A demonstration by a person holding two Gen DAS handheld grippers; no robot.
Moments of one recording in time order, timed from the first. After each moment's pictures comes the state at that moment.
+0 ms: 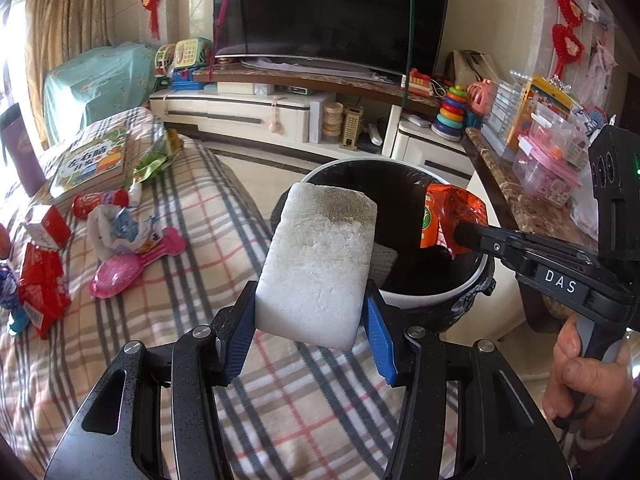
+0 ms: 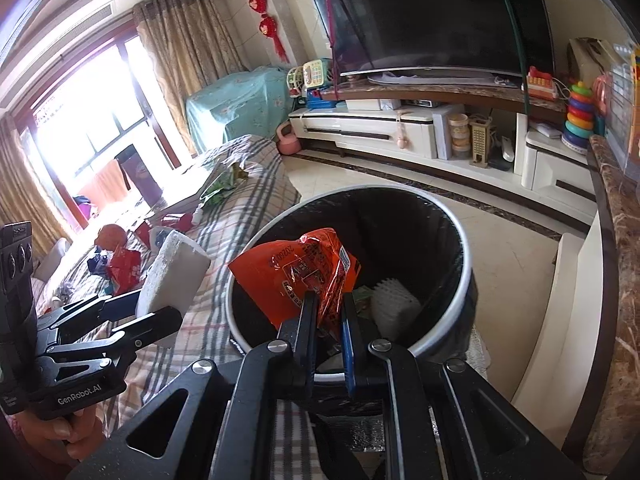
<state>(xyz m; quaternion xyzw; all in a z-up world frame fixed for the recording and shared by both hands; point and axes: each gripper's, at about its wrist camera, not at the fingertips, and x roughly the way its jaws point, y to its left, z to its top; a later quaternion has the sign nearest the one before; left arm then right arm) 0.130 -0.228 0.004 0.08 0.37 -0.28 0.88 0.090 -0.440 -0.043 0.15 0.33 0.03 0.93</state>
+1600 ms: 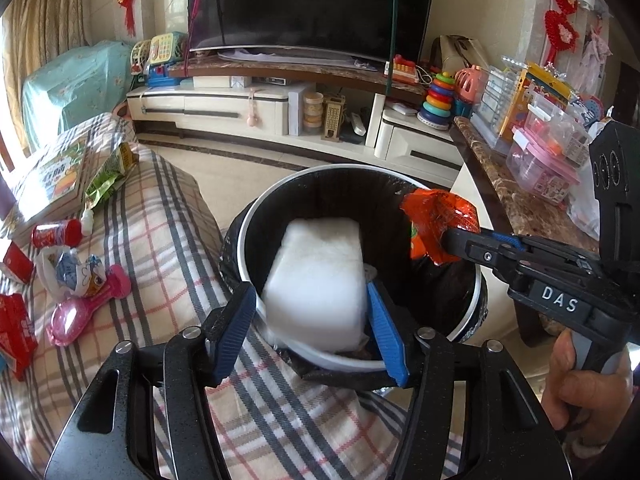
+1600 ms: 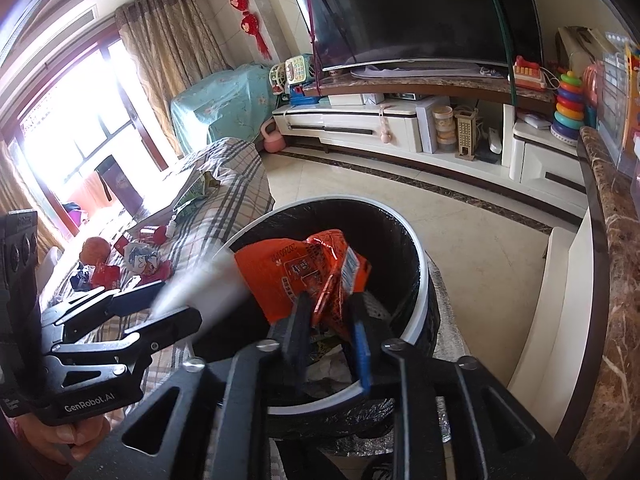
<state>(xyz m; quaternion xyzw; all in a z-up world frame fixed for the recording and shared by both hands) 0.157 -0.278 0.001 0.09 0.39 -0.30 0.87 0.107 -0.471 -0.044 0.17 0.34 0.02 0.92</state>
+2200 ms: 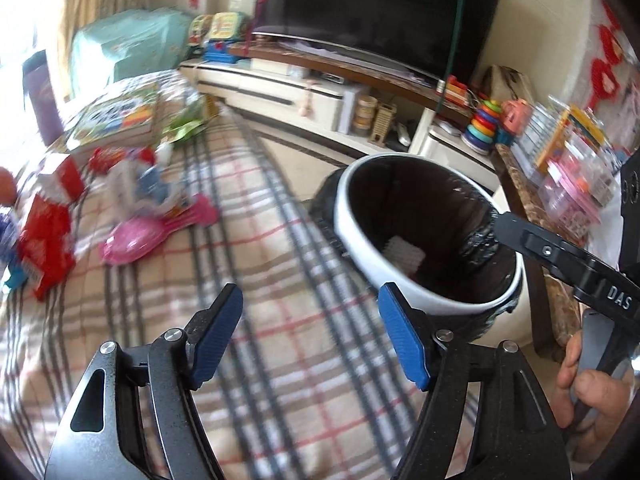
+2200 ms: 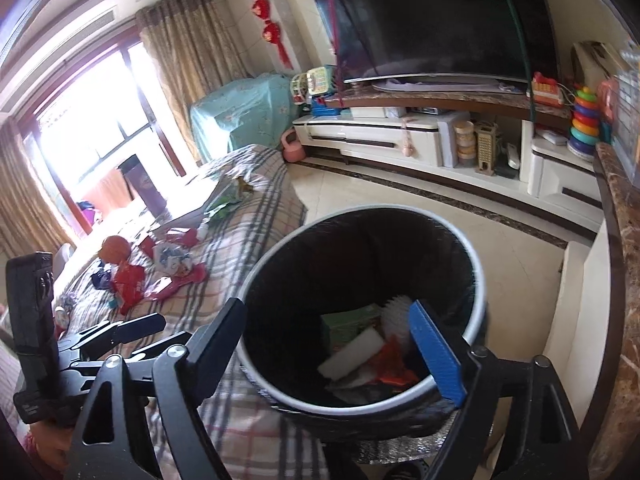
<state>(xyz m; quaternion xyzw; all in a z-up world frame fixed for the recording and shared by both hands) 0.148 -0.198 -0.012 0.02 0.41 -0.22 0.88 0.105 -0.427 -0.033 0.15 0.32 0.05 0.93</state>
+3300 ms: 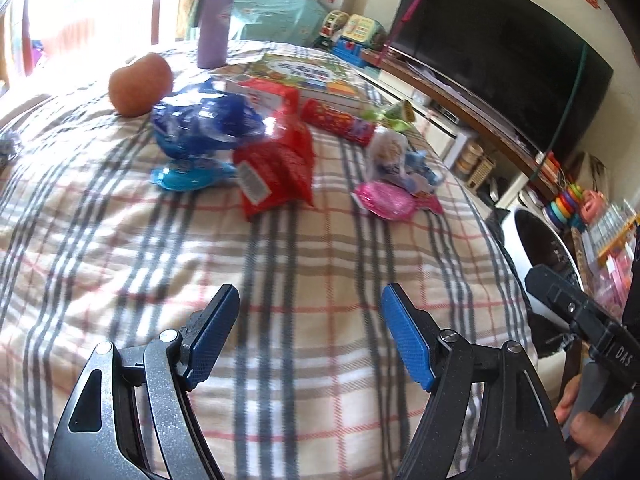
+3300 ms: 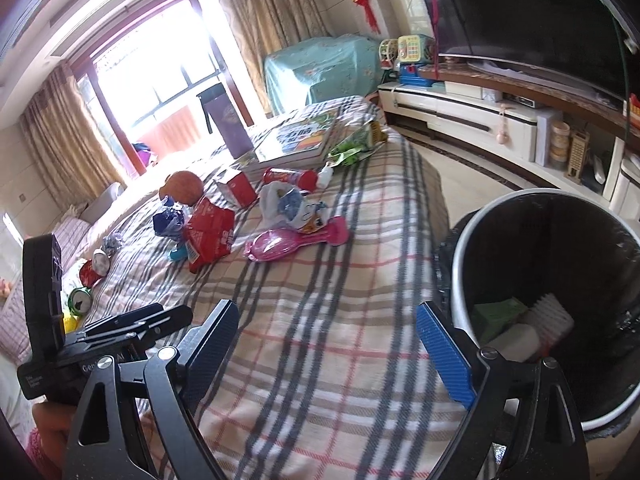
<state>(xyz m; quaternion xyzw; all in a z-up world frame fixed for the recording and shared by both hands) 0.143 -0.030 -0.029 -0.09 0.42 -0.06 0.90 0.144 -0.290 -0.047 0.10 0.36 0.17 0.91</state>
